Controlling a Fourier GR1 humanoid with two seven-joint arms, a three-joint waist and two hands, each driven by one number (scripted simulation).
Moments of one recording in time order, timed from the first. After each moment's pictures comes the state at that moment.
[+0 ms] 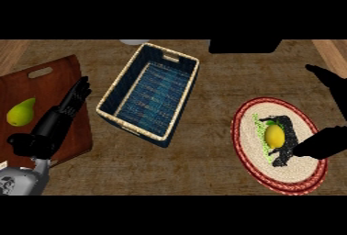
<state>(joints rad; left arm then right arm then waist) -0.16 0.49 -0.23 -1.55 0.23 0.07 -0.06 -0.40 -0.78 0.24 -1.92 0.21 0.28 1.06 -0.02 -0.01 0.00</state>
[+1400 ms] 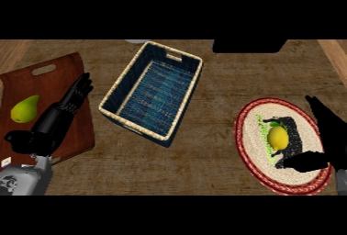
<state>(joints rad) -0.16 0.39 -0.12 -1.57 0.13 -0.05 -0.01 -0.05 -0.54 0.16 -1.80 0.62 0.10 0.73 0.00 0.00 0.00</state>
